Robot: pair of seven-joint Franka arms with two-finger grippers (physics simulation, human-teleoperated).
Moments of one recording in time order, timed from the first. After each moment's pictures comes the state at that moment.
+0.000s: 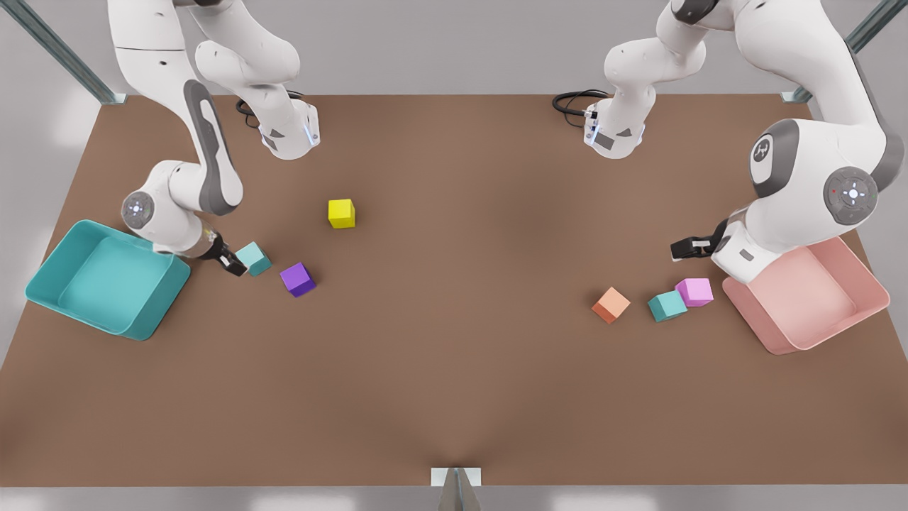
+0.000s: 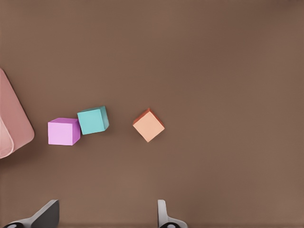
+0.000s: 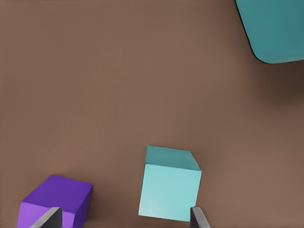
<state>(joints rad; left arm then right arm) 0.18 0.22 -0.28 -1.44 -0.01 1.48 -0.18 0.01 0.06 -0.10 -2.38 0.14 2.34 0.58</state>
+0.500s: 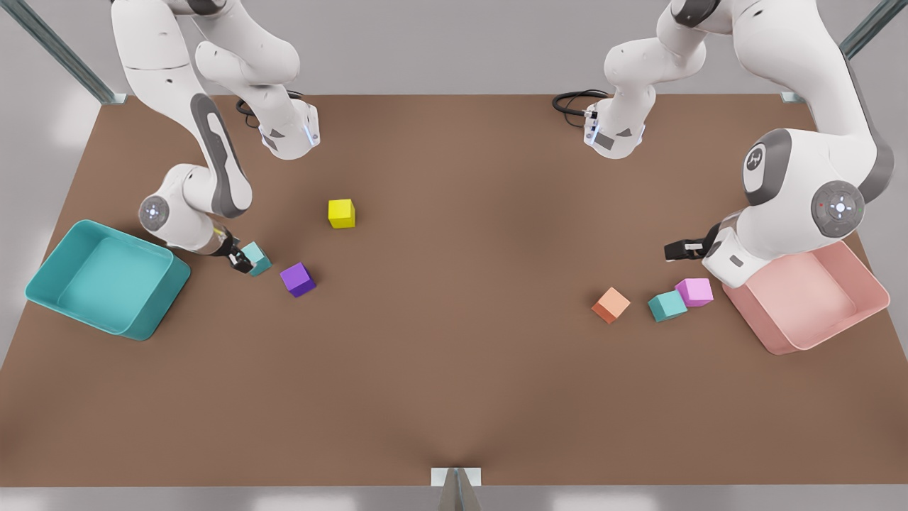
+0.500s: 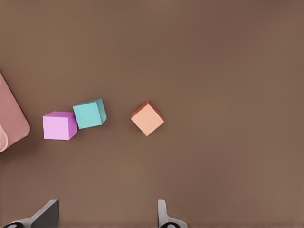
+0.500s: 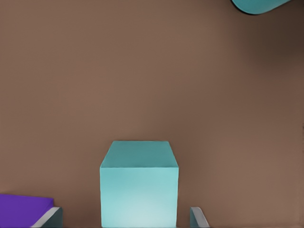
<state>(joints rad) 0.17 0.24 -0.29 -1.44 -0.01 1.46 -0.18 -0.01 0.12 -0.10 -2.47 0.16 2.42 0.65</state>
